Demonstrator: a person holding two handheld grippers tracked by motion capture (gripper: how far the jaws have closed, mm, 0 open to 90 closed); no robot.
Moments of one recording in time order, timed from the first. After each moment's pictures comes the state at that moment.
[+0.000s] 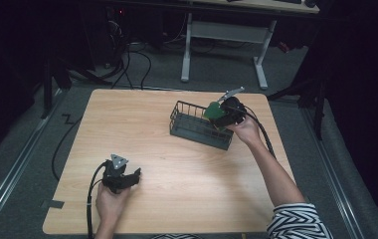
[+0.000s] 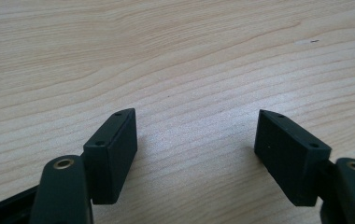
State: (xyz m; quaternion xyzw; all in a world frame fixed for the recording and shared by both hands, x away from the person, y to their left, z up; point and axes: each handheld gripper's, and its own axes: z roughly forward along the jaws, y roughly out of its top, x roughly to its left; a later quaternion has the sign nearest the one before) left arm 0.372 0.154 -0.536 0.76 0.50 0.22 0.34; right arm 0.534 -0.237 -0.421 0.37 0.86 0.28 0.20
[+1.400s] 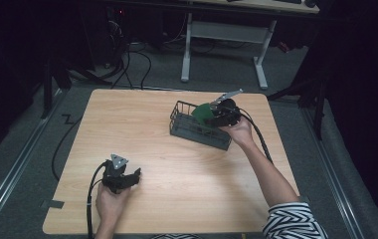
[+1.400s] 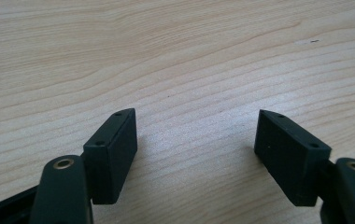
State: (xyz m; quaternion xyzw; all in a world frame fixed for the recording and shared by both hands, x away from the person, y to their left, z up) left arm 0.372 0.154 -0.536 0.76 0.50 0.22 0.34; right arm 0.535 -0.225 -0.432 0.38 0.85 0.35 0.15
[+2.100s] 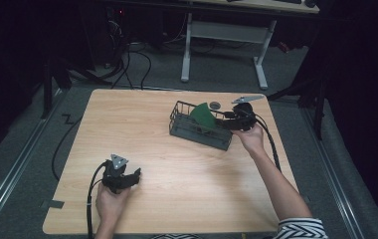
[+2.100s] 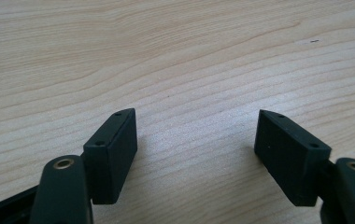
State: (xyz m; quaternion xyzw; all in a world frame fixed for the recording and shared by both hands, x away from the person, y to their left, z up) left arm 0.372 0.154 -0.536 0.76 0.50 0.22 0.35; right arm 0.499 -0.267 -0.421 0.43 0.80 0.39 0.15
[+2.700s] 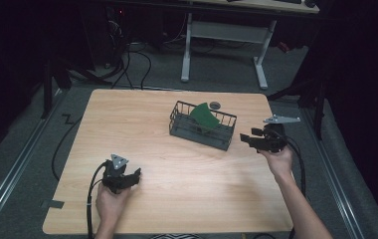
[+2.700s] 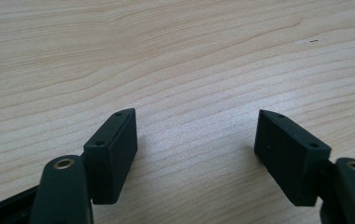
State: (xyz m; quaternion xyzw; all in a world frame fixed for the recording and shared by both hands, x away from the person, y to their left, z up) left arm 0.371 0.154 -0.536 0.76 0.50 0.22 0.35; right arm 0.417 -0.333 -0.422 0.48 0.76 0.40 0.18
